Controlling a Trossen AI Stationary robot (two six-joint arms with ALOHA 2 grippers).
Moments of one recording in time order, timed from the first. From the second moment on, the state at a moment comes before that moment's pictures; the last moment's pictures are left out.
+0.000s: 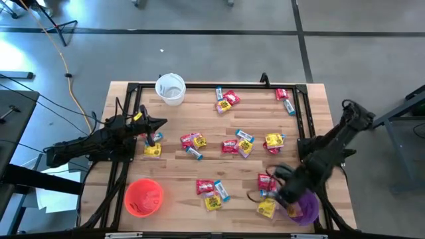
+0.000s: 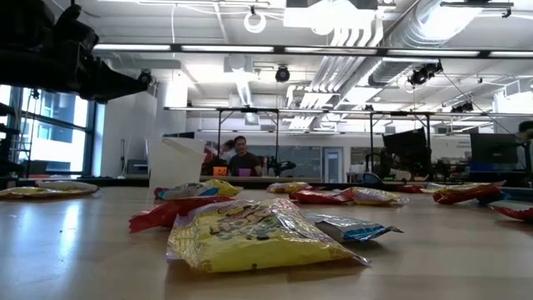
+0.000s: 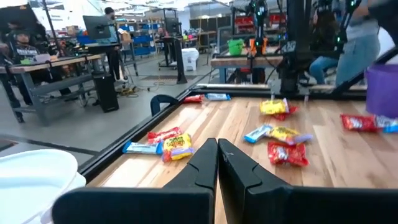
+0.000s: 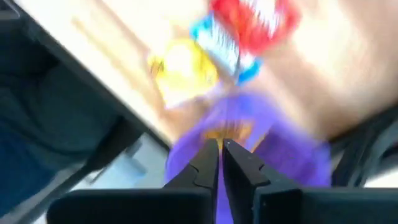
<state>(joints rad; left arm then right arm) 0.31 0.04 0.01 0.01 -0.03 0.10 0.73 1.41 1.29 -1.24 -0.11 1.49</state>
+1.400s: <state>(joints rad) 0.31 0.26 0.01 0.02 -0.04 0.04 -0.63 1.89 1.30 -0.47 -0.05 0.12</state>
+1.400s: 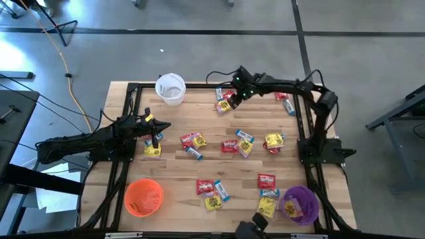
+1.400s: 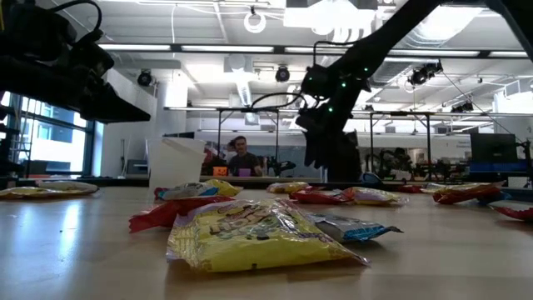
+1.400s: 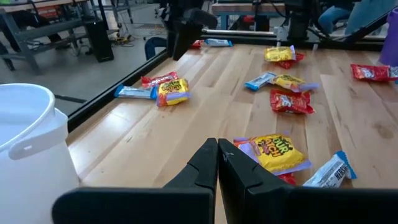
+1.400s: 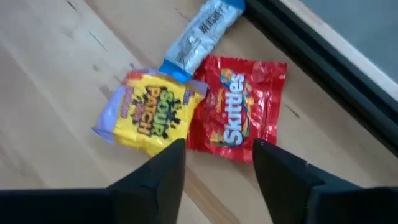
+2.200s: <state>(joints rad) 0.31 0.26 0.01 0.03 -0.06 0.00 -0.63 2.04 1.33 -0.50 0.00 0.06</state>
